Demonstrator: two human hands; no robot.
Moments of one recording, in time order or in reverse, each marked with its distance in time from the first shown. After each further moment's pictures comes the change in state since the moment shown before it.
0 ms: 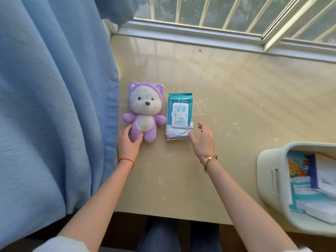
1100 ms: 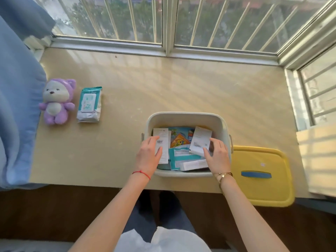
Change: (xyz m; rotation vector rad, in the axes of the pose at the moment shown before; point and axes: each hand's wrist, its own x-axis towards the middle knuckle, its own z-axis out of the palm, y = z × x) left_hand -0.361 0.284 0.248 0.227 -0.240 0.375; right_hand -0.104 0.322 -0.400 -0.228 0.084 -0.058
